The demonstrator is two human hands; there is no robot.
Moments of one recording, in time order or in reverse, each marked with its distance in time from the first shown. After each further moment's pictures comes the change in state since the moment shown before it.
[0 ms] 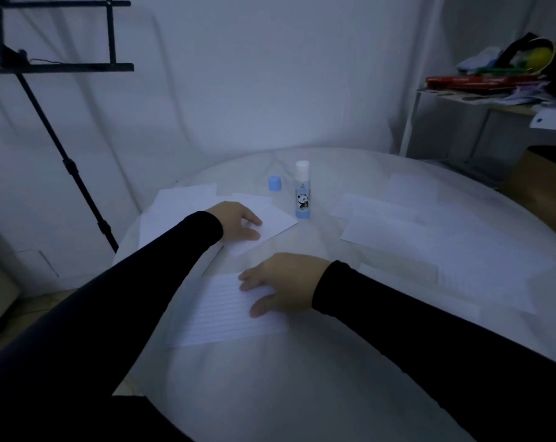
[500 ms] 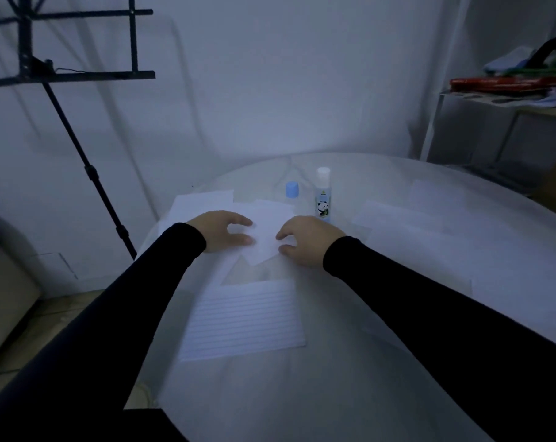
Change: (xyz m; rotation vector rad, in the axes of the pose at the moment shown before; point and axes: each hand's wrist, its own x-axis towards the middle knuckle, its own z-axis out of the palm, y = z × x) left_hand -0.026 -0.043 -0.012 -0.087 0.025 -0.050; right_hand 0.050 0.050 -0.021 0.047 0.295 0.274
